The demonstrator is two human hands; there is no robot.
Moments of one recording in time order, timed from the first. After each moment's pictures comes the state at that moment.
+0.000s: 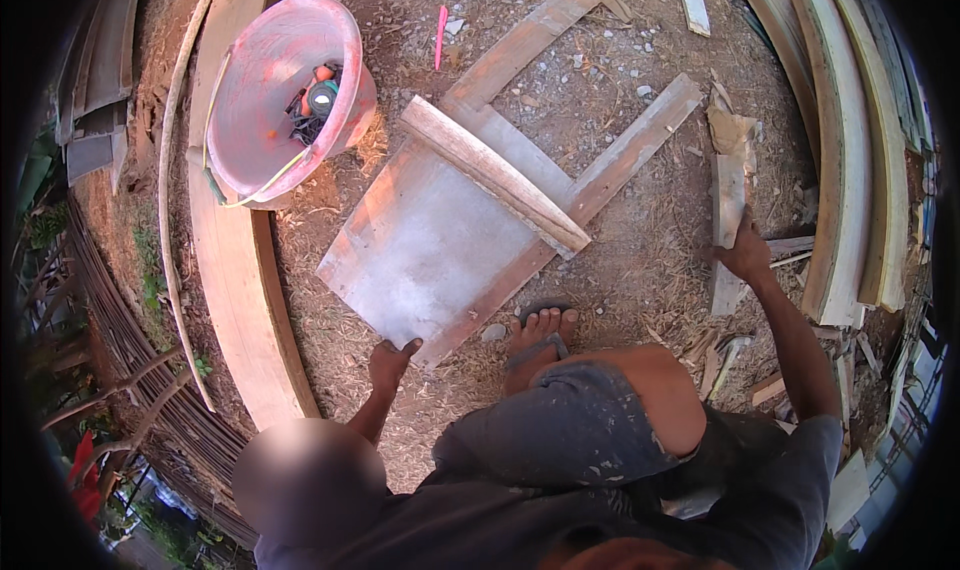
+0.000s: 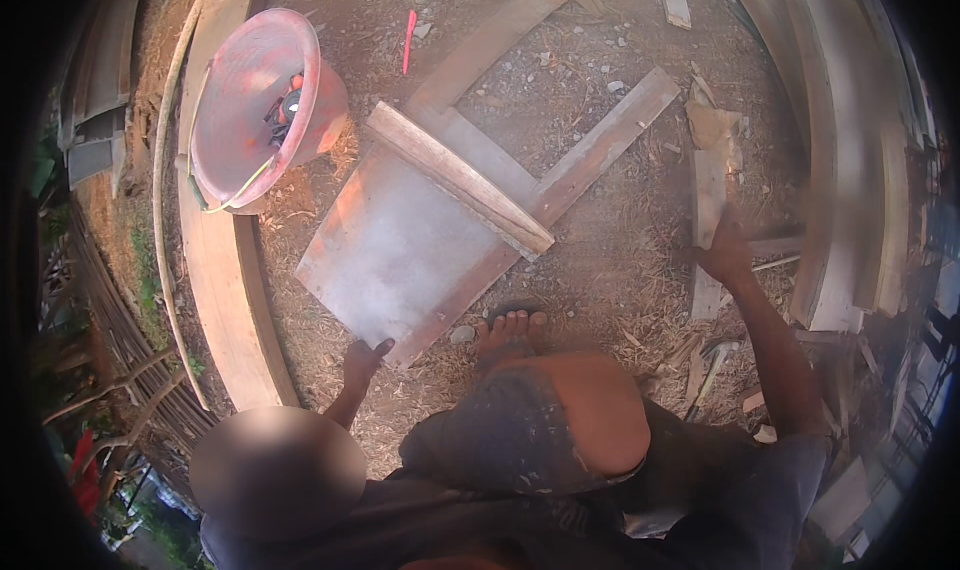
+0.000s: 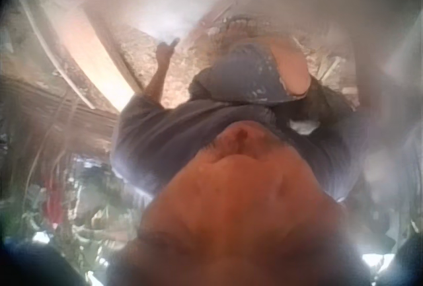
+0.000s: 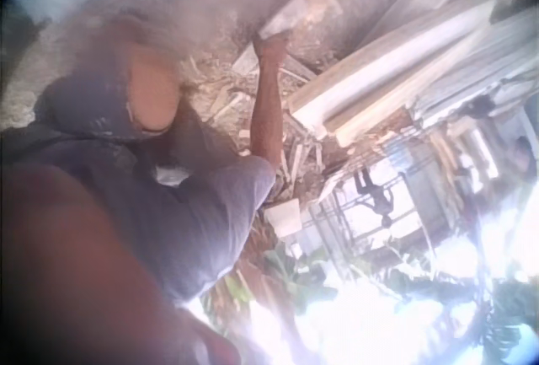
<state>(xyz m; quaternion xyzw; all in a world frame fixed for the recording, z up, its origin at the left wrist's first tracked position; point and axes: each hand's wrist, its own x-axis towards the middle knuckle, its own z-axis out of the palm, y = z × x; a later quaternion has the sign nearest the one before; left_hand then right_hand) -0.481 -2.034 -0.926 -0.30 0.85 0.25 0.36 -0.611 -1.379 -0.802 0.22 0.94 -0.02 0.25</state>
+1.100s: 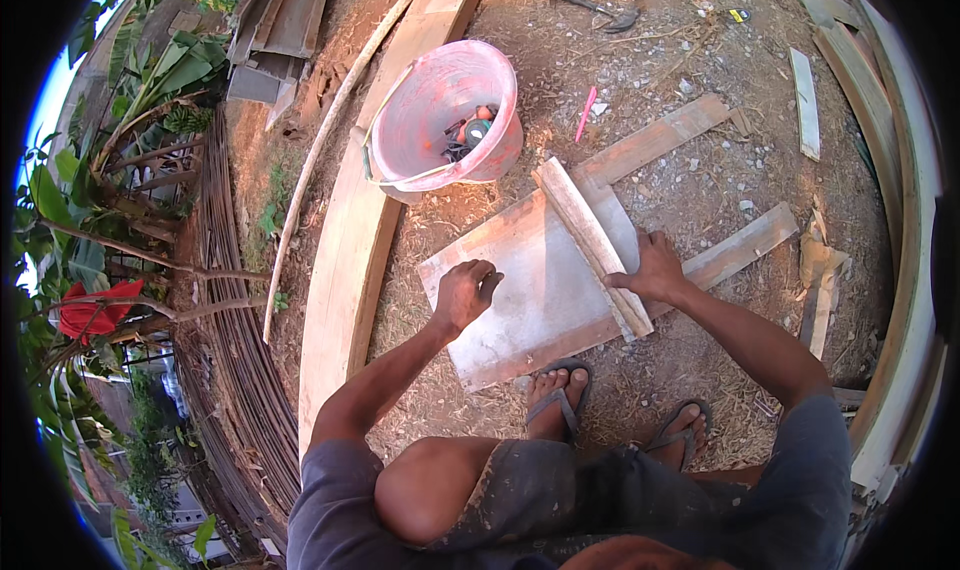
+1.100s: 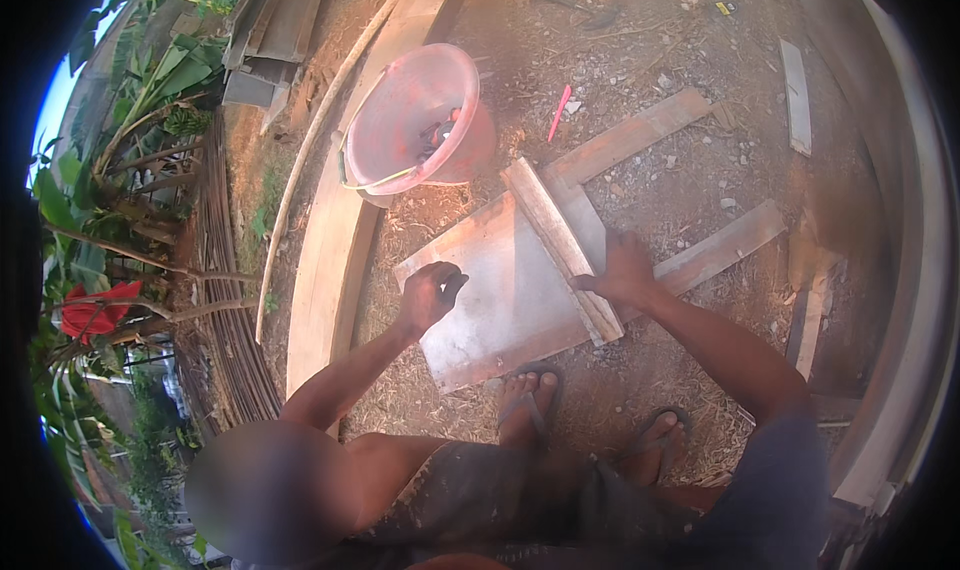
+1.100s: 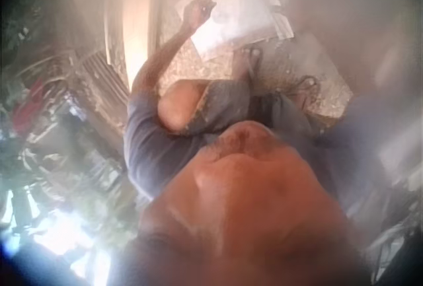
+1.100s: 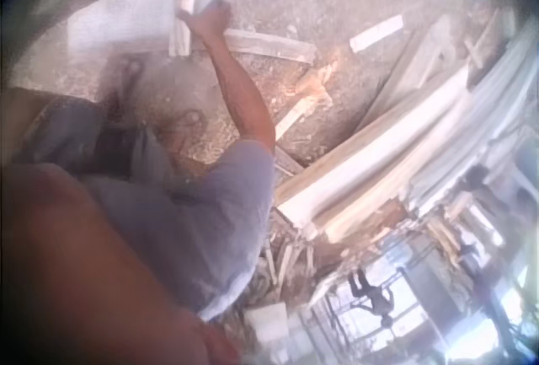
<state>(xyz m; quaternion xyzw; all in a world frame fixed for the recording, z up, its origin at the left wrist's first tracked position) -0.636 -1.960 -0.821 0.06 0.98 0.20 -0.05 -0.746 -1.631 -0.868 -0.16 0.92 -0.27 0.24</state>
